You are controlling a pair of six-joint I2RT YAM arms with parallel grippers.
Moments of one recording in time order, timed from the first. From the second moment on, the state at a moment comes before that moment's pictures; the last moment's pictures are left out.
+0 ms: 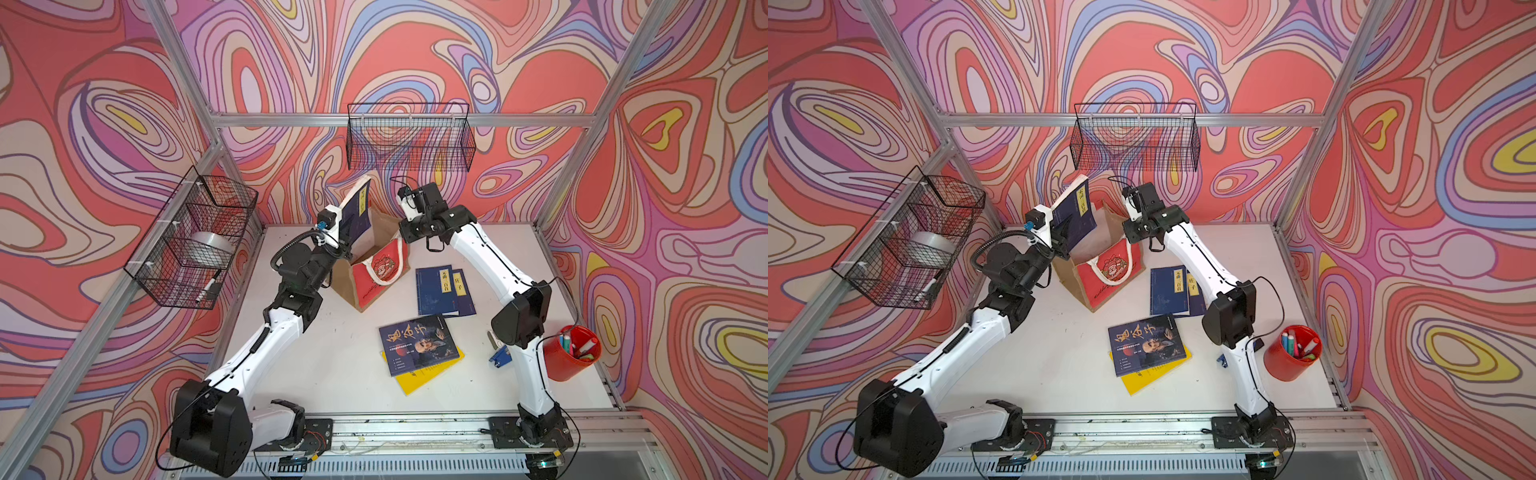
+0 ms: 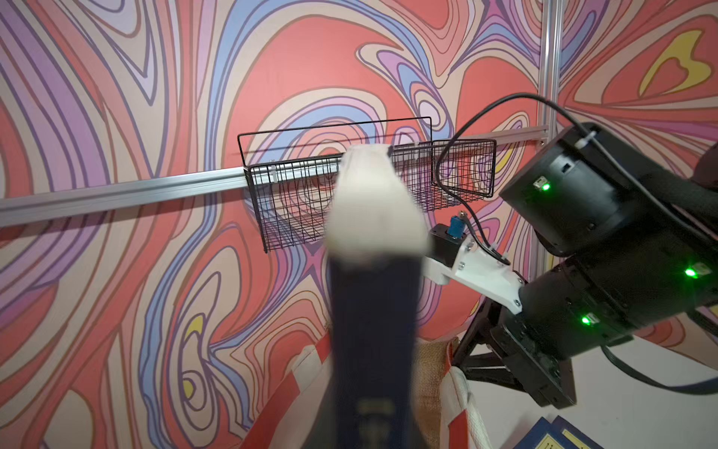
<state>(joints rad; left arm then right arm) -0.27 1.29 0.92 0.62 0.20 0.05 0.53 2.21 2.36 -0.91 -0.02 0.01</state>
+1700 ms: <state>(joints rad) -0.27 1.55 0.84 1.00 0.40 -0.13 0.50 1.92 1.94 -0.79 -0.05 0.10</state>
